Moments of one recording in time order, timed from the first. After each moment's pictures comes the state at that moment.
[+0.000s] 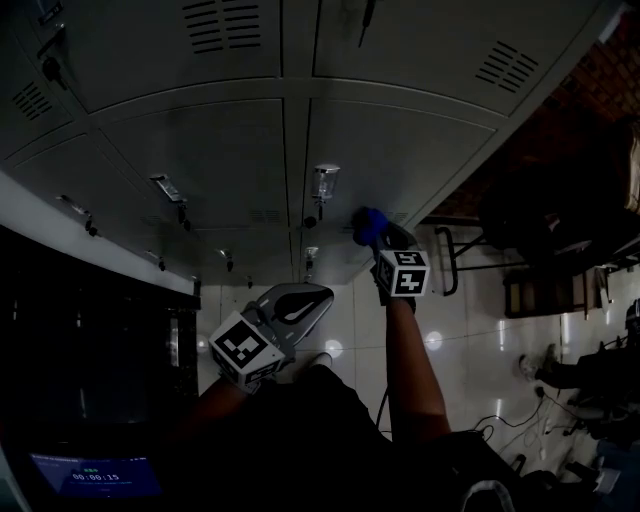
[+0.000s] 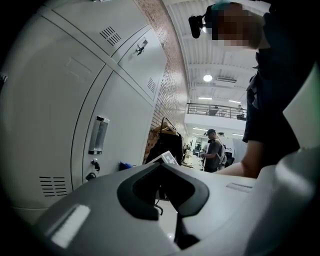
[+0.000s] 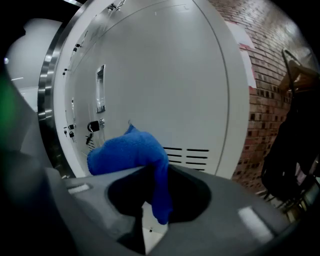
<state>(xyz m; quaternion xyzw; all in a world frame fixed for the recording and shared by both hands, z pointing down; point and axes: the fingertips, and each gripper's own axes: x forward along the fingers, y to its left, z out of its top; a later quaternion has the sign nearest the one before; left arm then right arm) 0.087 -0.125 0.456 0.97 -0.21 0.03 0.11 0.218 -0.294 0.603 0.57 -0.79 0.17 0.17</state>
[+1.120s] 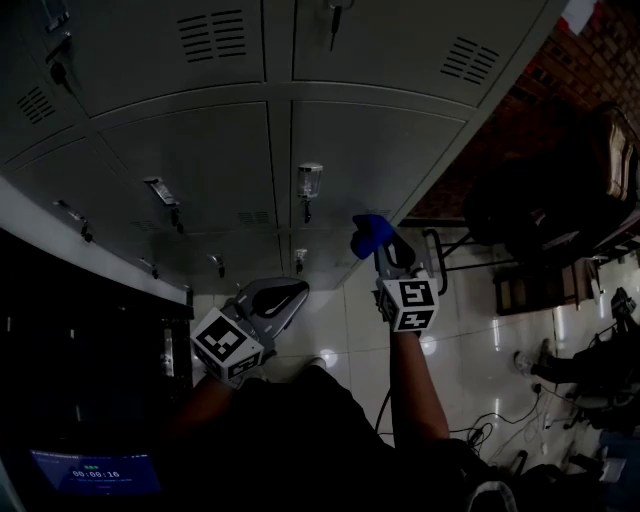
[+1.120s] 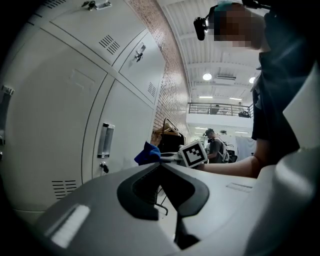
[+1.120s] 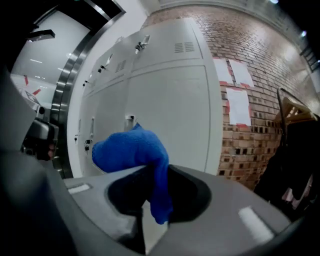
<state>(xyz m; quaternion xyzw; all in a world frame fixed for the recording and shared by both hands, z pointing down) 0.067 -0.121 0.450 0.97 -0.23 0.03 0.09 0.222 -0.223 0.494 0.58 -0.80 0.04 0.12</state>
